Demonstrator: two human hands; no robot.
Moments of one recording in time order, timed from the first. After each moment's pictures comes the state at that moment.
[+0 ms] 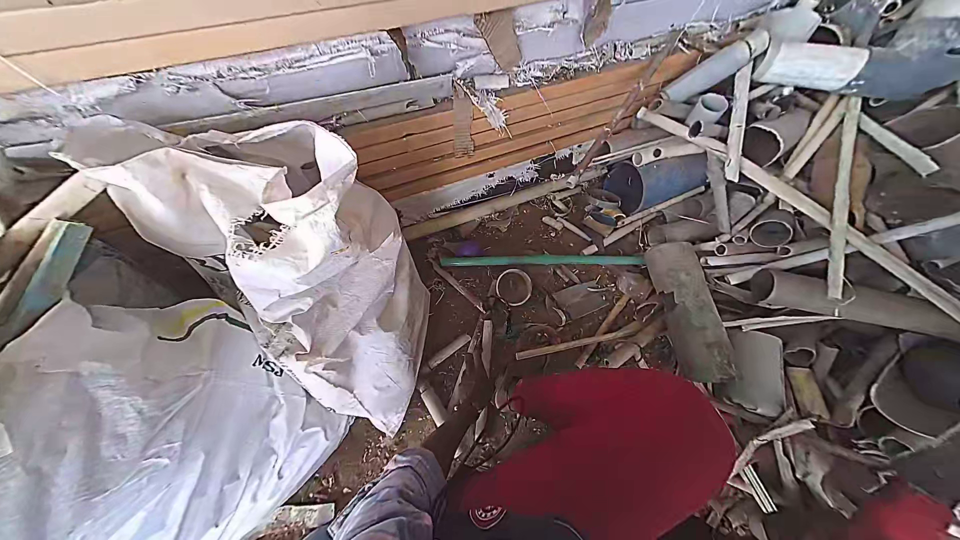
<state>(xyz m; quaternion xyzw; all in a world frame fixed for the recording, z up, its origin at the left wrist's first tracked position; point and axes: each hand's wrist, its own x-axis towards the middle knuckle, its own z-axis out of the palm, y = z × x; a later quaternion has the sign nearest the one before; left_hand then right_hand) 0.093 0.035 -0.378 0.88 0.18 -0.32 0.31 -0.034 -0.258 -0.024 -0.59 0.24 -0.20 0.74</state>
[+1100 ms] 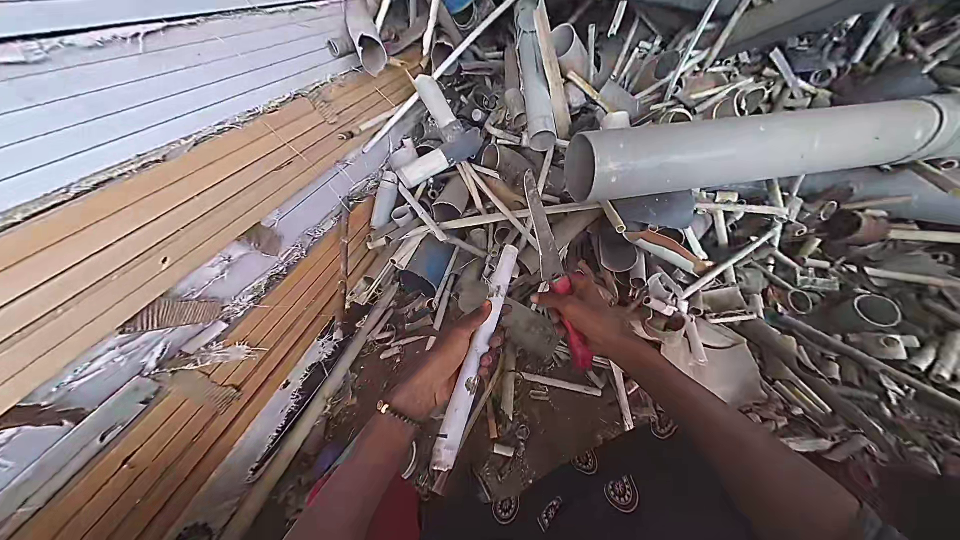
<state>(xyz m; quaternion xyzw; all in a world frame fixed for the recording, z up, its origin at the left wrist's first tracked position) 0.167 -0.222 0.059 0.62 -0.16 -0.53 0.56 0.034 -0.381 0.056 -0.60 0.29 -0.20 0.71</state>
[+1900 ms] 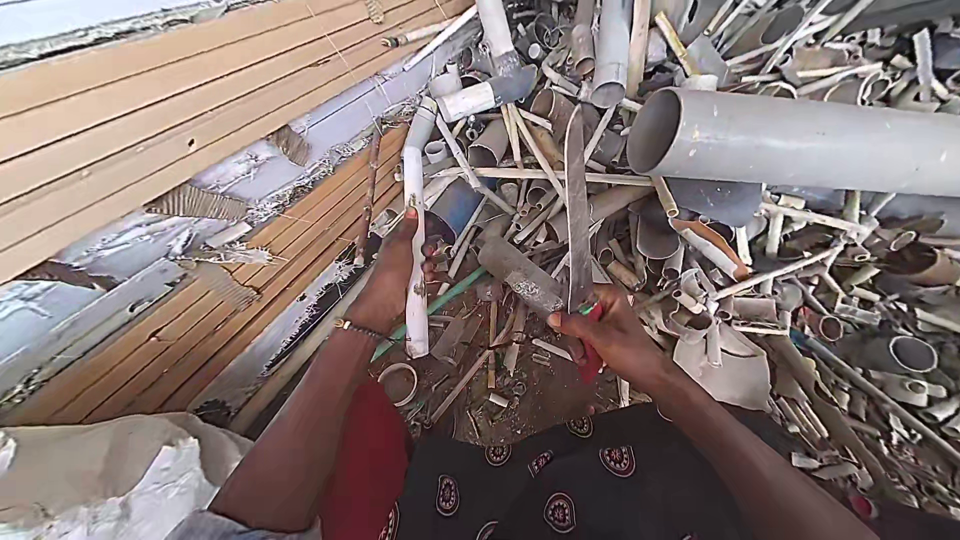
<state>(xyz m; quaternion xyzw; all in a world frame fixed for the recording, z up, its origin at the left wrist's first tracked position) 0.254 -0.168 0.034 0.65 -0.08 -0.29 0.70 0.022 -0.322 0.048 -0.66 0.12 -0.15 0.72</state>
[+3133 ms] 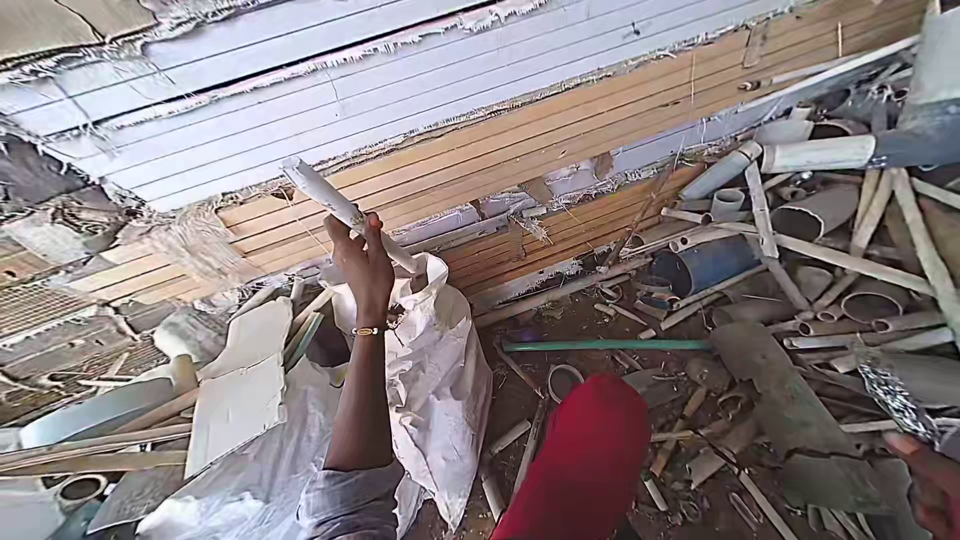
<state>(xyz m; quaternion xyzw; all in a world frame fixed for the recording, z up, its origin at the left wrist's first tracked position) 0.258 0.215 0.089 0.80 0.06 0.45 0.39 0.064 -0.324 0.034 -0.77 0.15 -0.13 0.61</state>
